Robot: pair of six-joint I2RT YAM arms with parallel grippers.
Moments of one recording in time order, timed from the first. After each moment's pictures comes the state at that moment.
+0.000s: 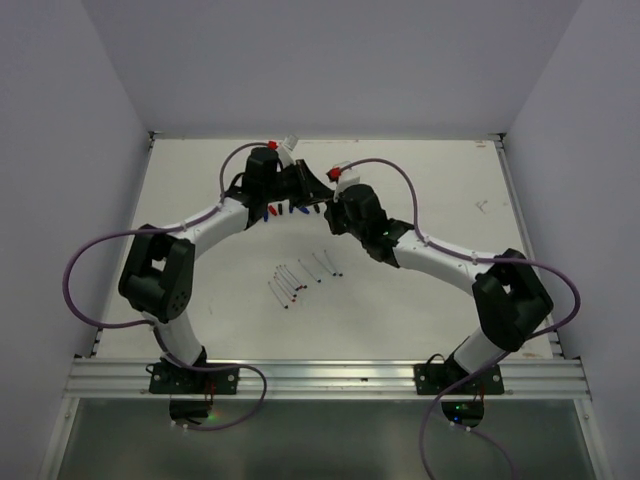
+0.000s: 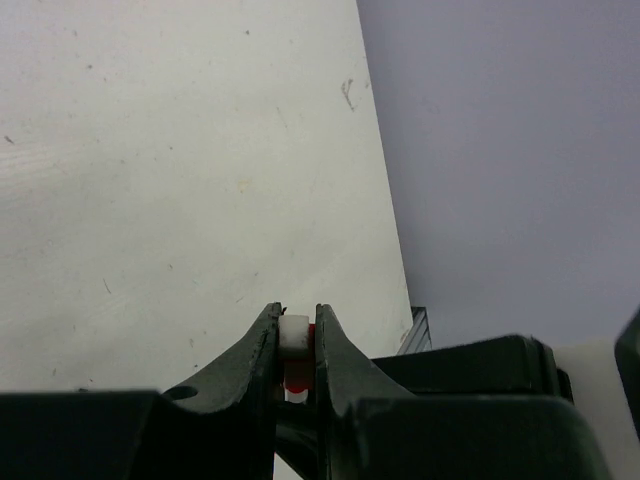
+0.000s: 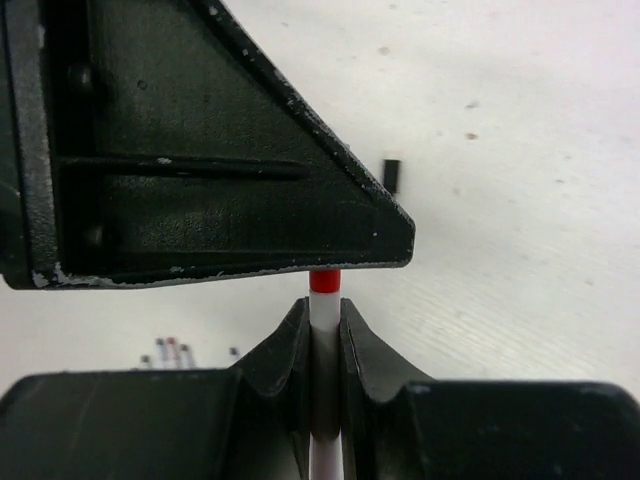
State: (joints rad) left arm -0.42 1.77 1.22 0.17 0.55 -0.88; right arm 0.69 1.60 1.05 0.12 0.08 0.26
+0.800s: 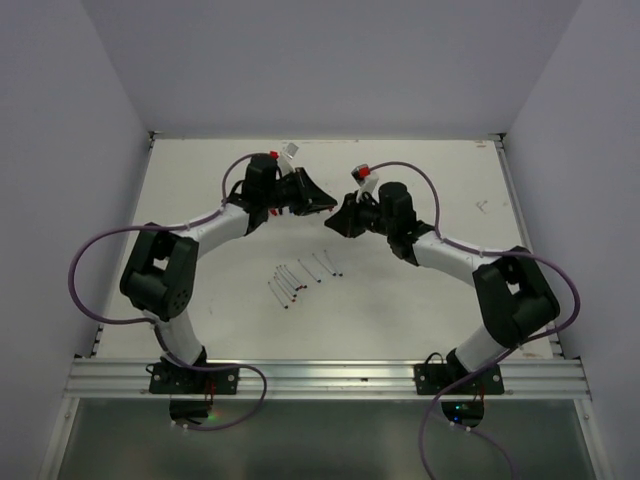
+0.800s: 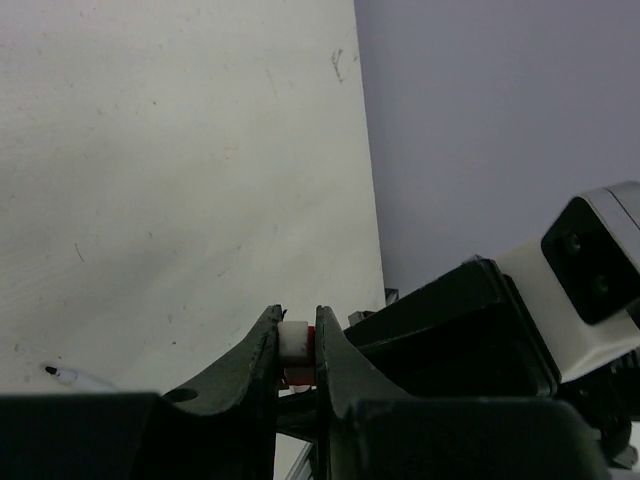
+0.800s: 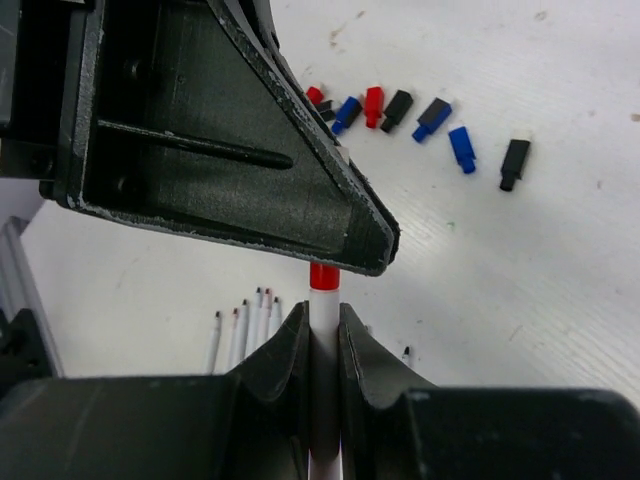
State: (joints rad) left arm -0.43 1.79 1.15 0.21 0.58 -0.97; right arm 0.53 1.58 0.89 0.30 -0.37 0.33
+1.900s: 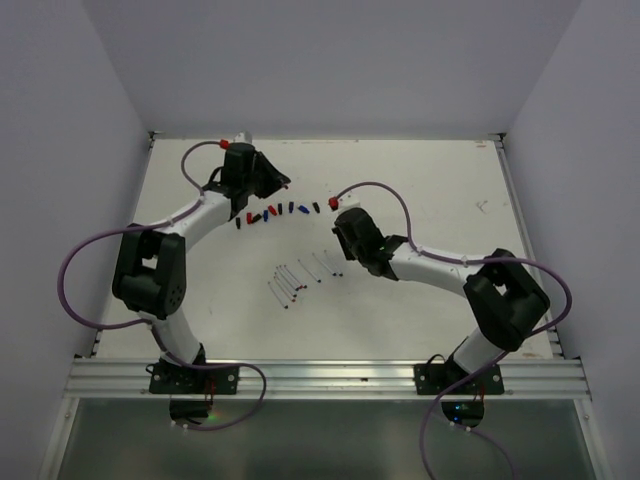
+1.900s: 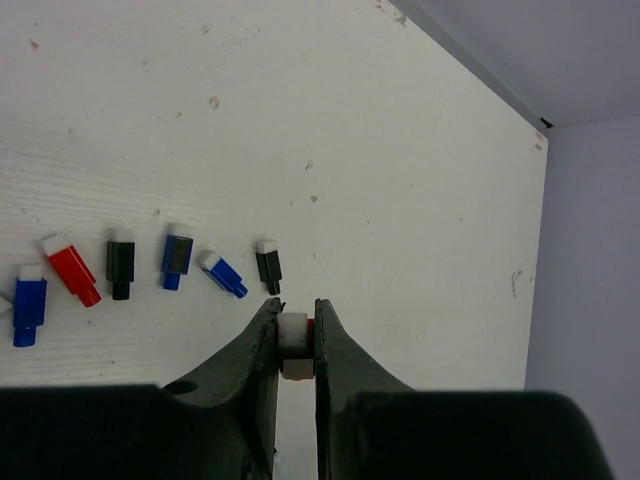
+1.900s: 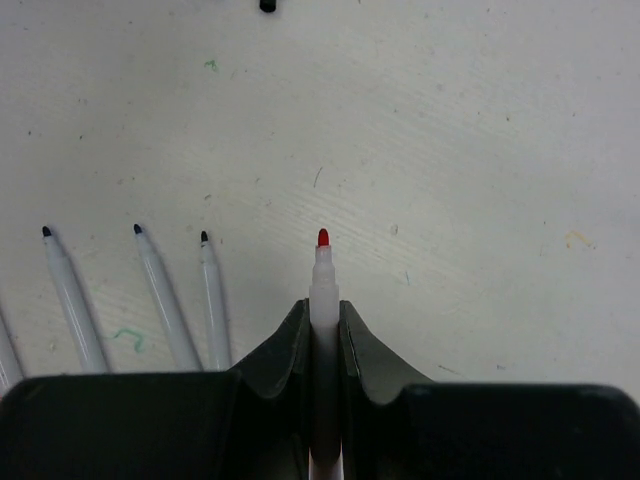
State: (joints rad) left arm -0.29 1.77 1.23 -0.02 0.13 -0.85; right arm 0.78 1.62 0.93 -0.04 0.38 0.16
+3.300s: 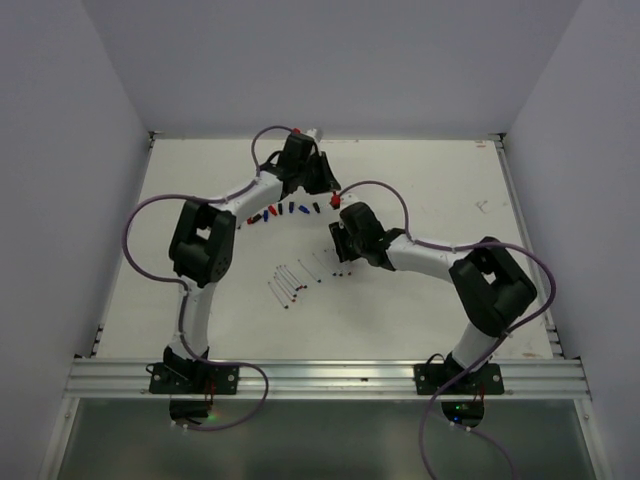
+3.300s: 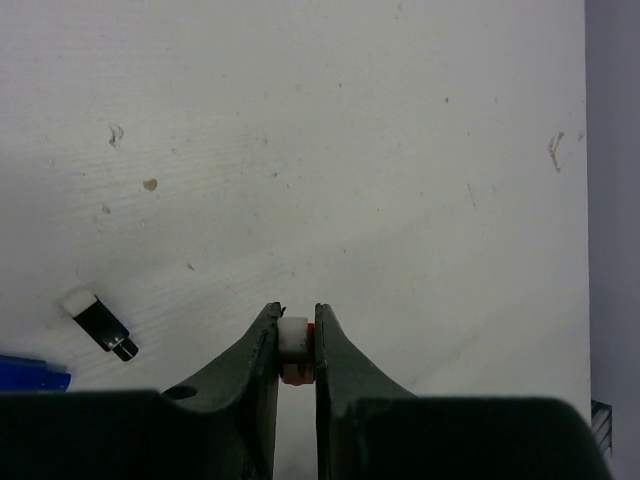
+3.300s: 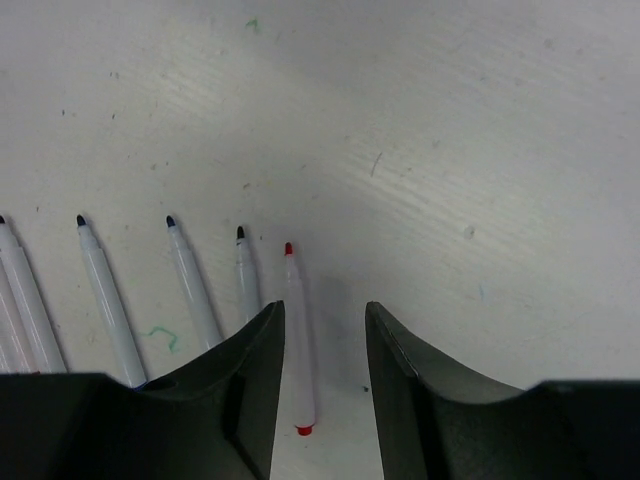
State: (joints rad) left arm -0.48 2.14 1.69 -0.20 0.26 -0.64; right arm 0.71 1.72 0.96 -0.05 0.14 0.22
